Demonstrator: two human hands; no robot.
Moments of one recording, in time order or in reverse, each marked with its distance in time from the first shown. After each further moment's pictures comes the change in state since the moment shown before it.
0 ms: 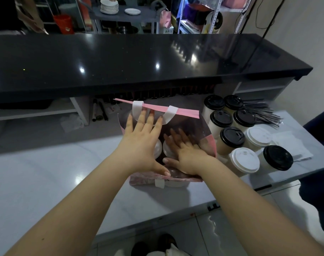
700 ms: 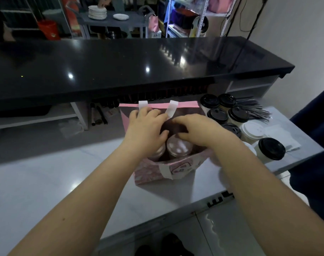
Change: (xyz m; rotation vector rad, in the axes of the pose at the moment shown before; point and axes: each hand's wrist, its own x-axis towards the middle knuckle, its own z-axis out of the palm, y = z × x) left_hand 0.009 -0.010 -0.020 -0.154 0.335 0.019; right_hand -0.022 -0.023 -0.092 -0.007 0.232 0.075
